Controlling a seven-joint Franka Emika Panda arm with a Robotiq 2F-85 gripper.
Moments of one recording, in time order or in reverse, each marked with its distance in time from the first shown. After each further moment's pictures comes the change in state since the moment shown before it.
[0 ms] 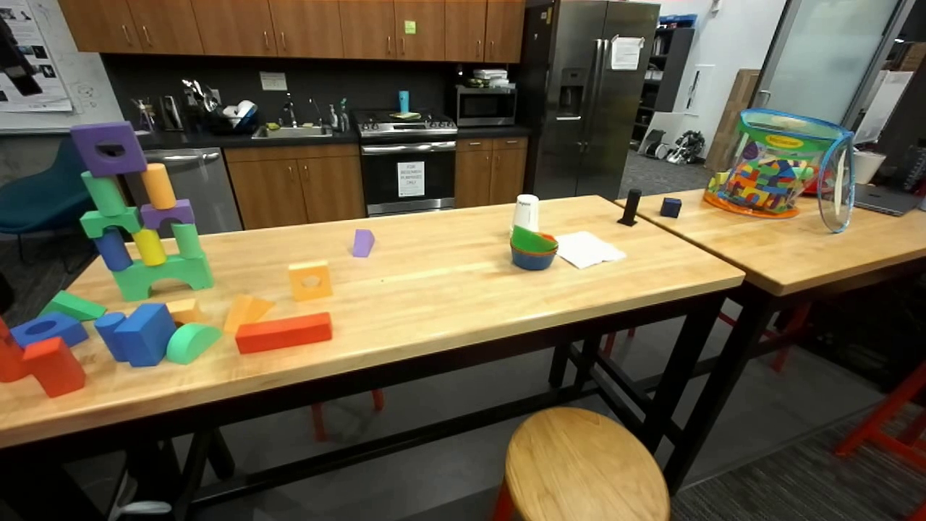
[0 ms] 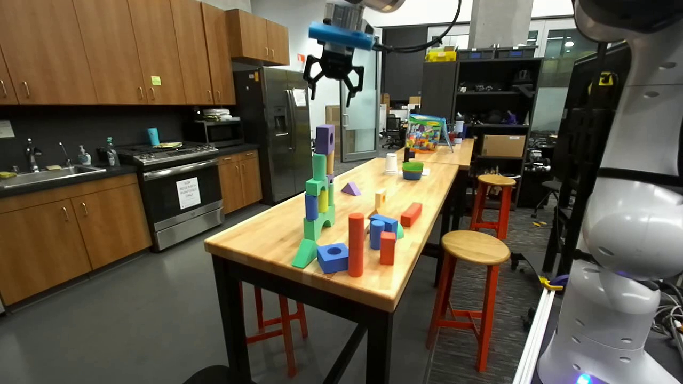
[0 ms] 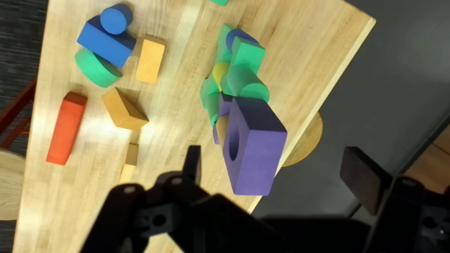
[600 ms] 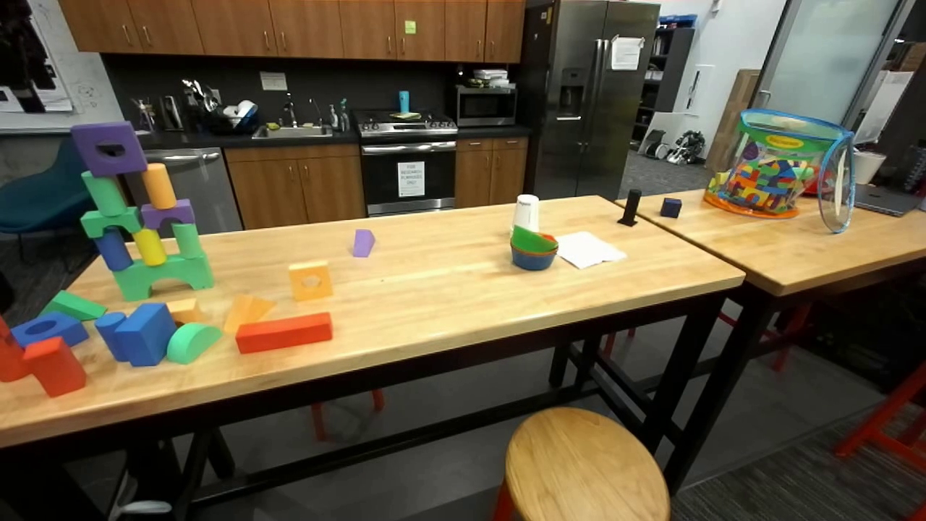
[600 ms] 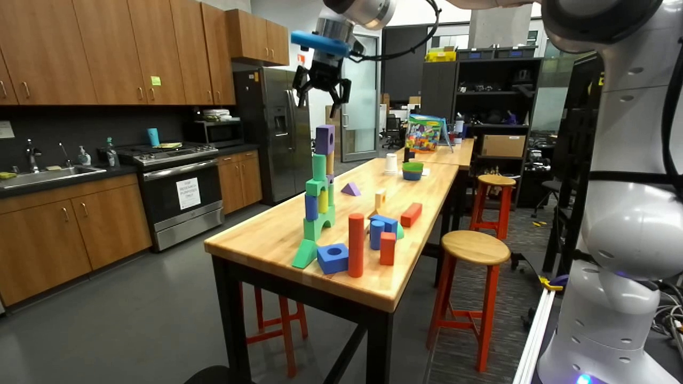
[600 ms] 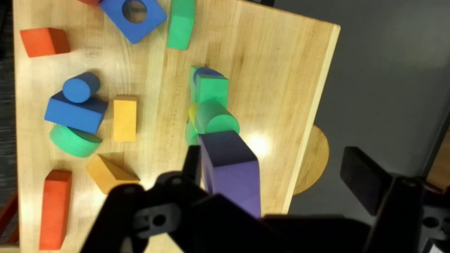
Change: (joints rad) arm 0.001 0.115 -0.029 0.087 0.165 0.000 0.169
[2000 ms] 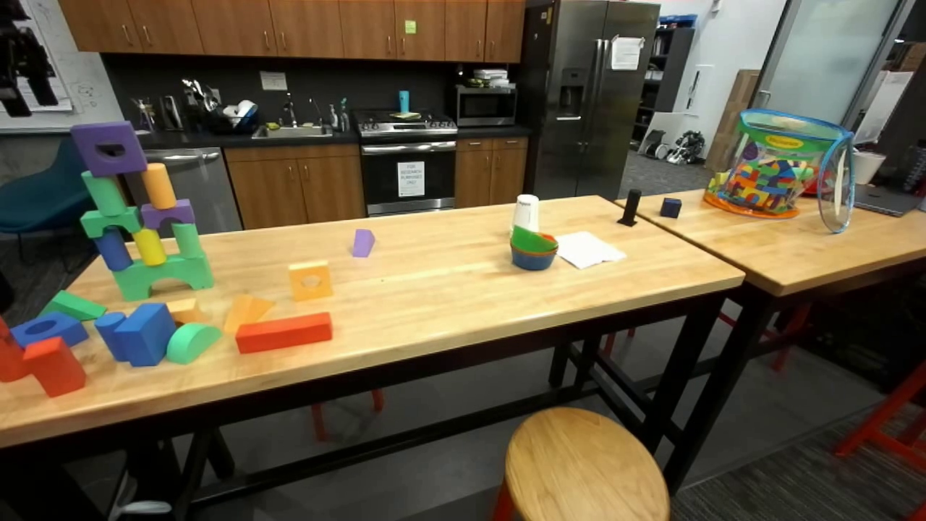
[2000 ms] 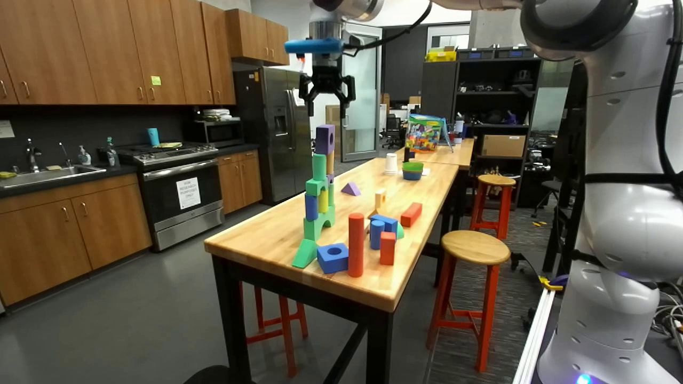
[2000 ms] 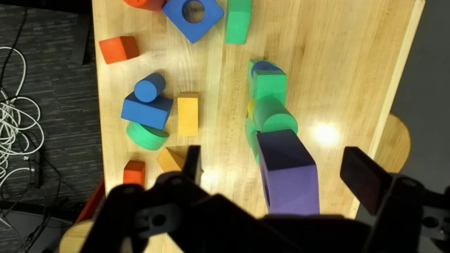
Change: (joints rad) arm 0.054 0.082 -0.020 0.147 -0.125 -0.257 0.150
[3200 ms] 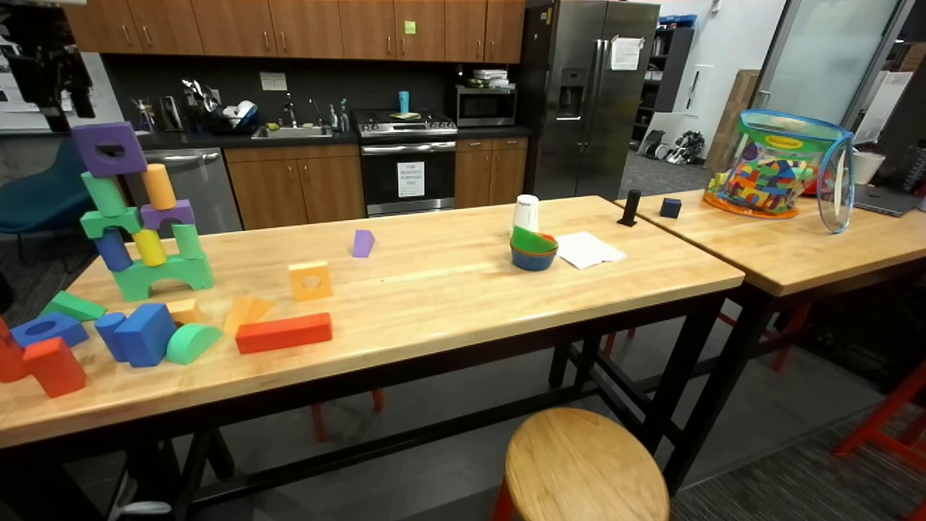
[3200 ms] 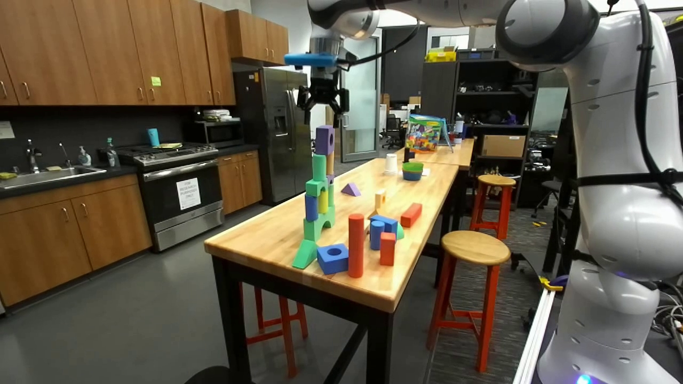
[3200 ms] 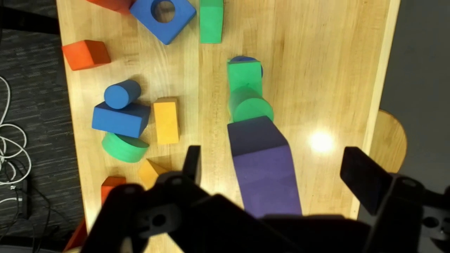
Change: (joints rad) arm -0.044 0.097 -0.016 0.067 0.078 0.046 0.001
